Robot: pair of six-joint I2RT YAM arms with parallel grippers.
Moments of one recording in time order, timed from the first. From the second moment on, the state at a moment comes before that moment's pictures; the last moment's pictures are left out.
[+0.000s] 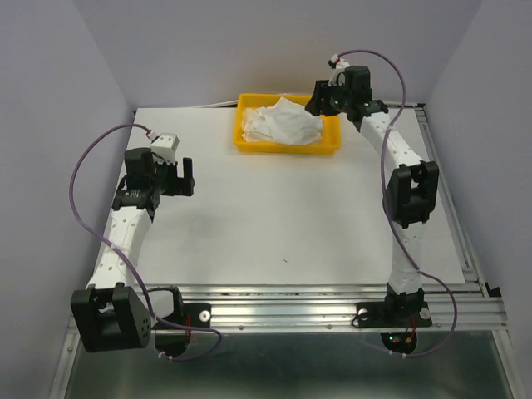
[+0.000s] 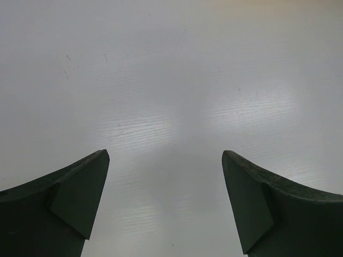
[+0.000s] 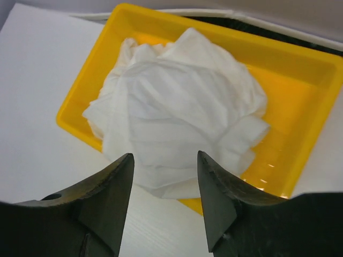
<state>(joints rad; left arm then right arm) 0.05 1.13 0.91 -0.39 0.23 0.09 0.24 2.19 2.10 -0.34 -0.38 0.16</state>
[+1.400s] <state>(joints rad) 0.05 1.10 0.92 -0.38 0.18 0.11 0.17 2.23 2.13 -0.30 -0.33 0.21</state>
